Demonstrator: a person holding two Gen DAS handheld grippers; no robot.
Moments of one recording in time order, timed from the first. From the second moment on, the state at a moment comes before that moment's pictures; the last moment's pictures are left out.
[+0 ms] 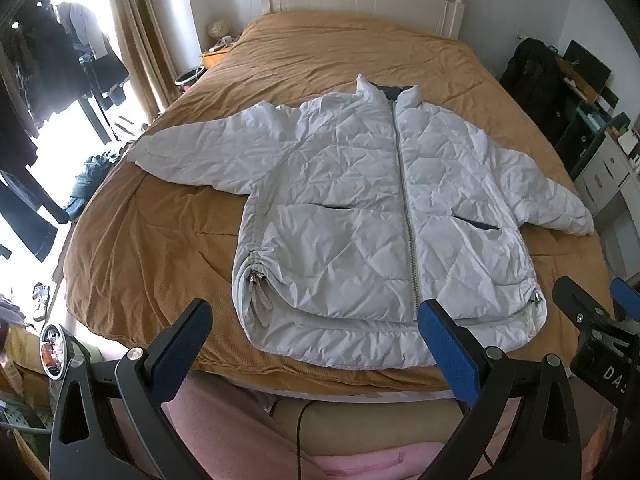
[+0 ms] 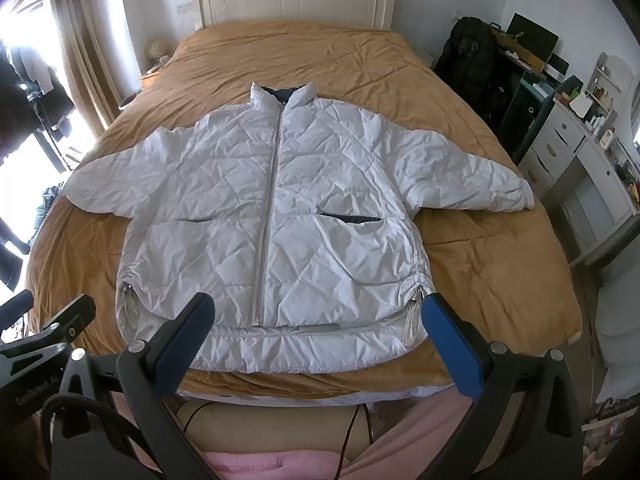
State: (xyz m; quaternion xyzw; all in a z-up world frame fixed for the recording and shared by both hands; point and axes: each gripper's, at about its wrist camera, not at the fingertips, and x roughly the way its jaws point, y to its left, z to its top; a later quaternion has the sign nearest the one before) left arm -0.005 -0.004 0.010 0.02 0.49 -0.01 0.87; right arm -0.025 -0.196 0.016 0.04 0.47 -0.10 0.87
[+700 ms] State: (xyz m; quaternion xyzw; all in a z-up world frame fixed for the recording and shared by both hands) left arm -0.015 -0.002 0.012 0.02 0.49 -0.01 0.87; right arm -0.033 -0.197 0.015 0.04 0.47 -0.10 0.87
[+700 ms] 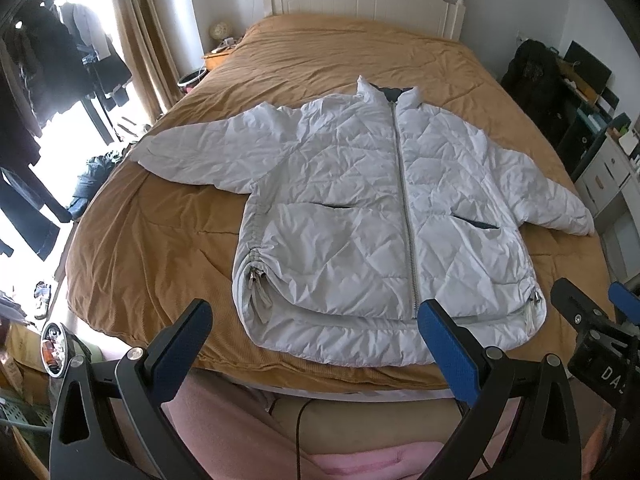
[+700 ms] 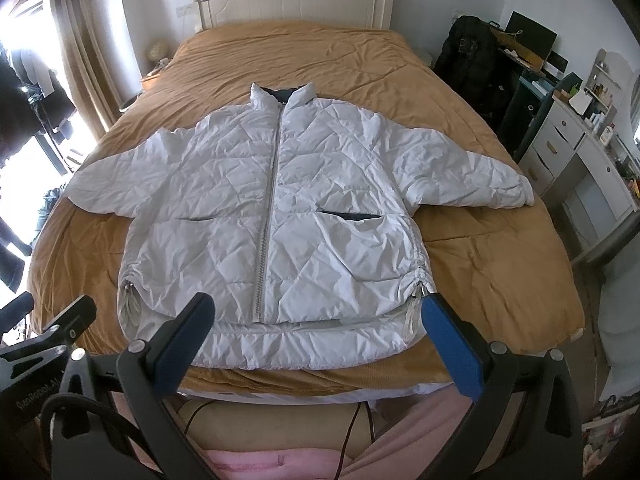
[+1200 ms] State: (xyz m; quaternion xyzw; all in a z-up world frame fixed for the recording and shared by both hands) left arm -0.013 -0.004 0.011 0.01 0.49 0.00 0.87; right arm -0.033 -0.198 0.015 0.04 0.47 -0.10 0.88
